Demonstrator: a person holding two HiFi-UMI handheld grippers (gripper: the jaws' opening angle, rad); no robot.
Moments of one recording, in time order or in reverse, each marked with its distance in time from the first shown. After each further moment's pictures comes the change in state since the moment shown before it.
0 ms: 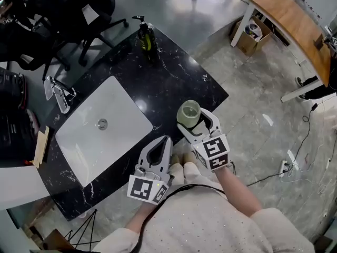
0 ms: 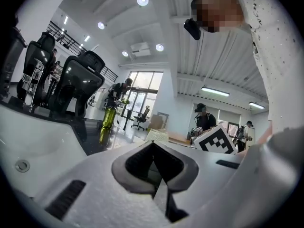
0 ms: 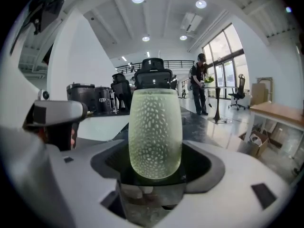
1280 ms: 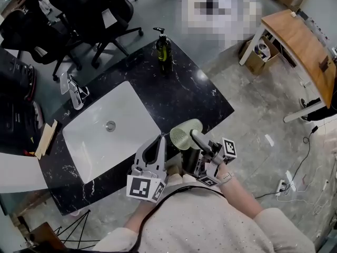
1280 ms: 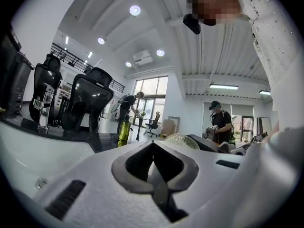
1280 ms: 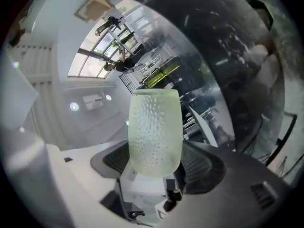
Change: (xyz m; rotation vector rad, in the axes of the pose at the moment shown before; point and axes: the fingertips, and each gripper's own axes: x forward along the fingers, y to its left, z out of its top) left arm -0.013 0.039 0.033 0.097 -0.074 0.157; right arm -0.028 0.072 0.042 1.863 -0.092 1.031
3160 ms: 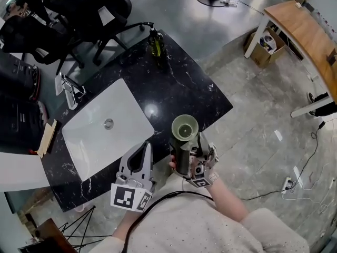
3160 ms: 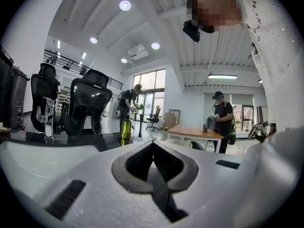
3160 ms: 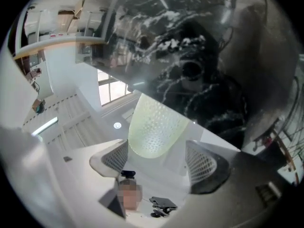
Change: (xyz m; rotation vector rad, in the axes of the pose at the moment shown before) left arm -0.020 -0.006 0.009 0.082 0.085 0.024; right arm -0.021 0.004 0.013 0.314 0.051 0.526
